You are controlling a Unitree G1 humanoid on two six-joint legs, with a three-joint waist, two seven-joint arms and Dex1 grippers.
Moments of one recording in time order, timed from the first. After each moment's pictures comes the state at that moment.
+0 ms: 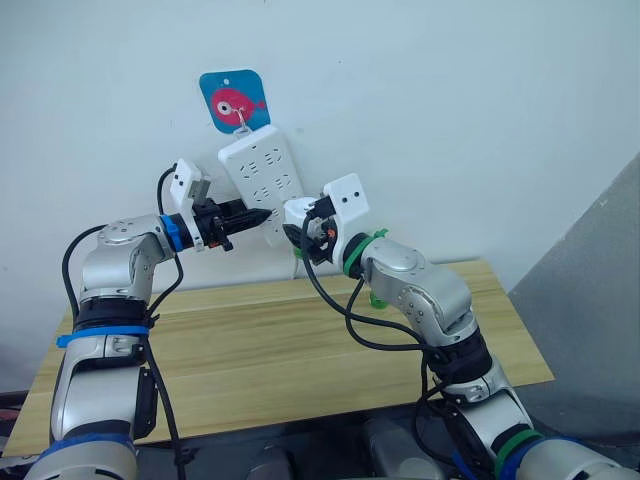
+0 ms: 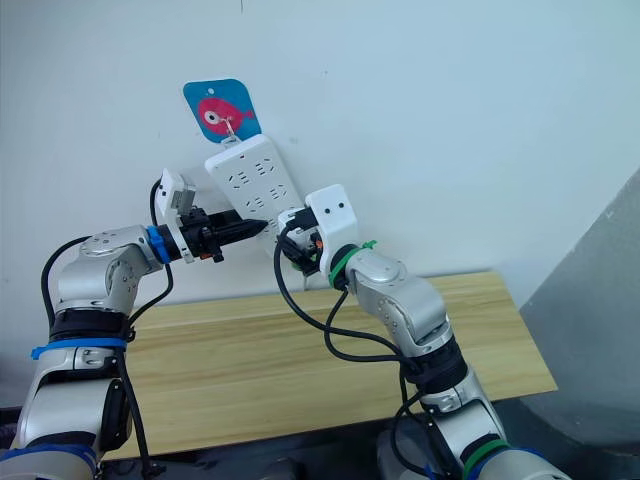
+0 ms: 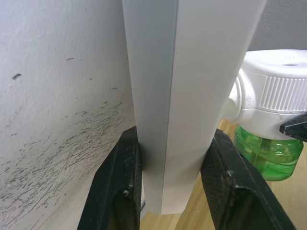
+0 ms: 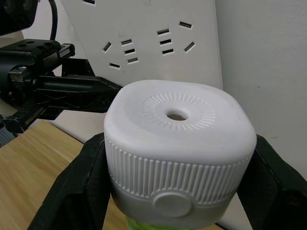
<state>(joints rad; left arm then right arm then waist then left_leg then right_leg) -0.73 0.64 0.13 0.50 -0.38 0.37 -1.15 -0.68 0.03 0.27 -0.16 0.32 0.85 0.12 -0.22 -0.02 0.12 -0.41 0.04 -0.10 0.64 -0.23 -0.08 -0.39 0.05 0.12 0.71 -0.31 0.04</state>
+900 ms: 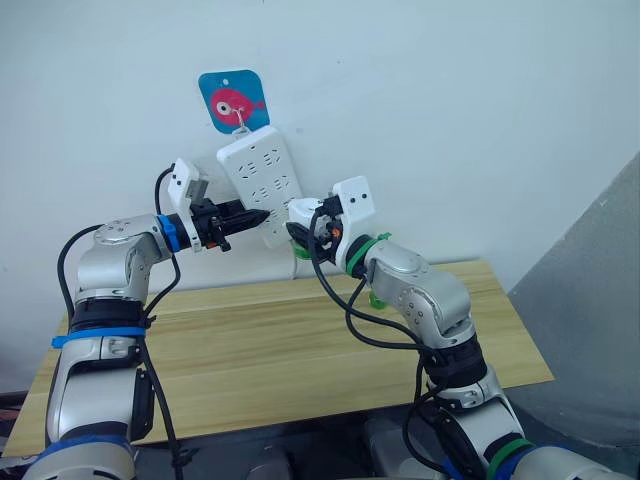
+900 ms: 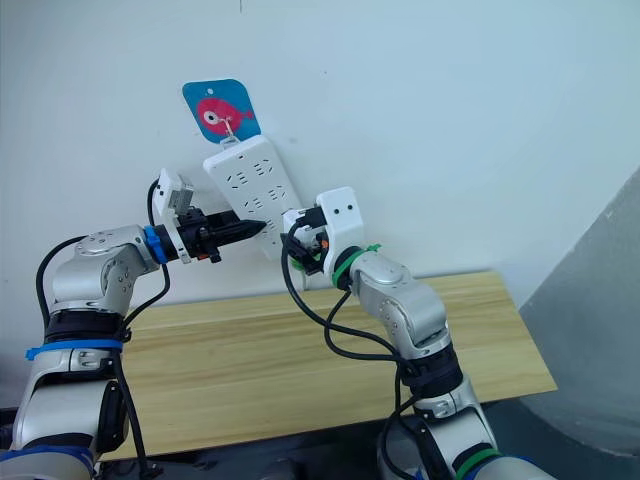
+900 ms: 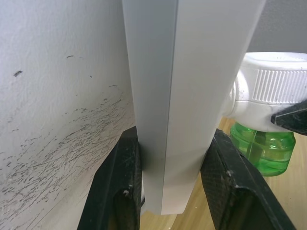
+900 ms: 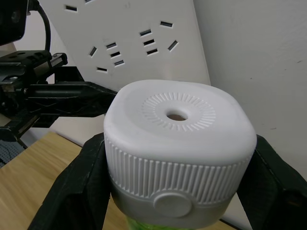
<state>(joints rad) -0.72 0.65 0.13 0.47 -0.38 0.41 -1.14 -0.65 0.09 0.22 -0.15 0.29 0.85 0.17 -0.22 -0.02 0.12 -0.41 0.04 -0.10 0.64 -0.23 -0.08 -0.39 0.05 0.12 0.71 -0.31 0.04</state>
